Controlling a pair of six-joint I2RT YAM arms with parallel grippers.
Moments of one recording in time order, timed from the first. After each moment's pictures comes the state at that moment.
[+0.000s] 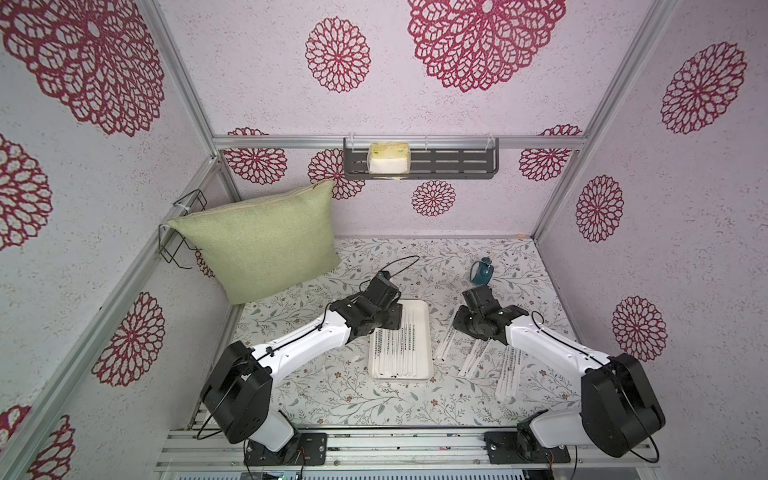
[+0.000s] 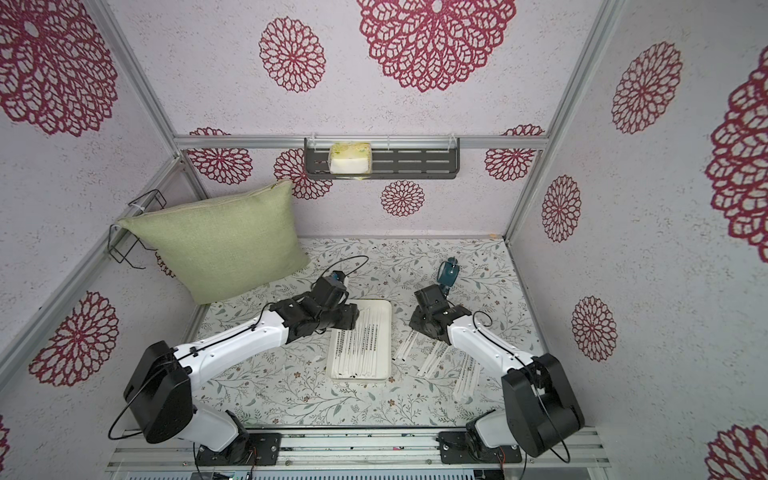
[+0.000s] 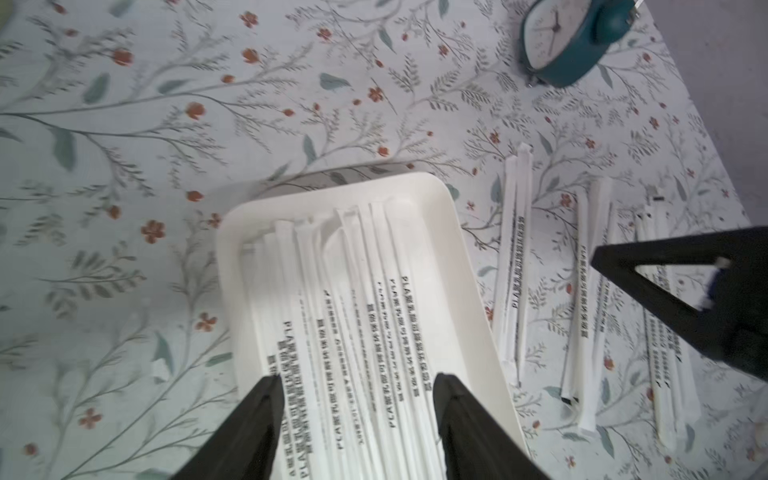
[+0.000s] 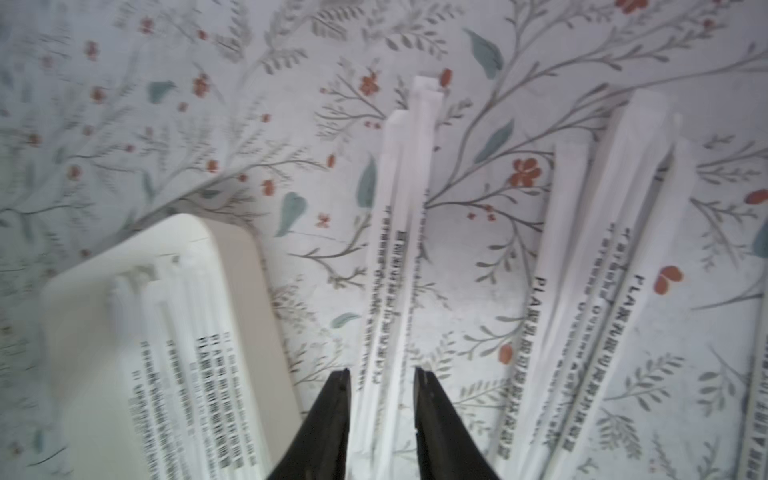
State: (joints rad) left arm -0.76 1.58 1.12 -0.44 -0.12 -0.52; right arm 0.47 1.43 0.84 -0.50 0.11 0.82
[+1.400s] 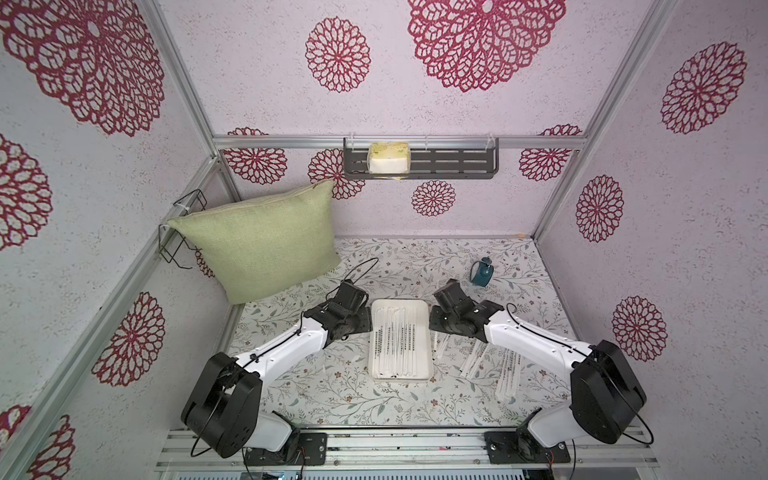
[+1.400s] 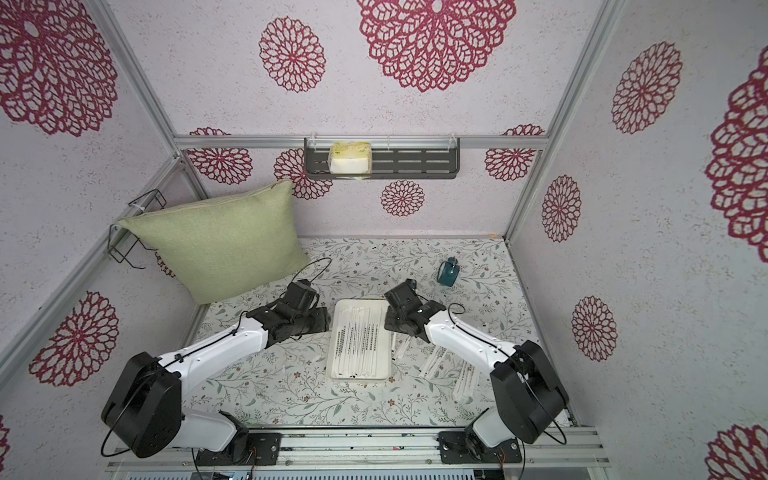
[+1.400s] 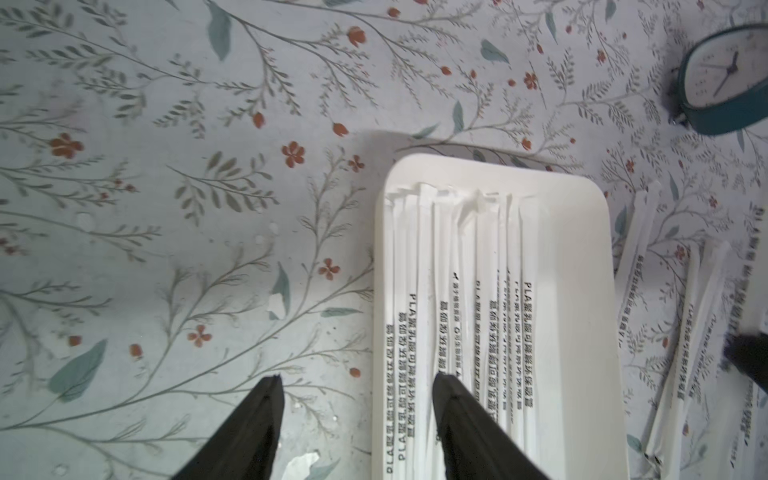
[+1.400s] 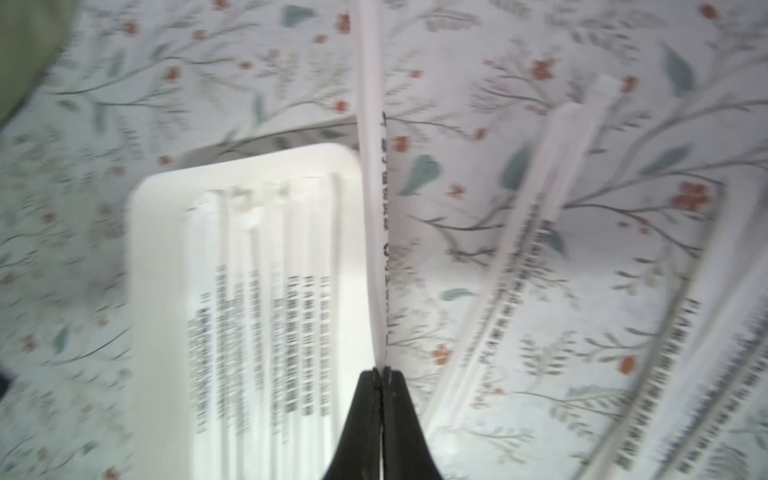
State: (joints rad) left arm -0.53 1.42 0.89 -0.41 -0.08 -0.62; right arm 0.75 1.50 1.06 -0.52 0.16 0.79
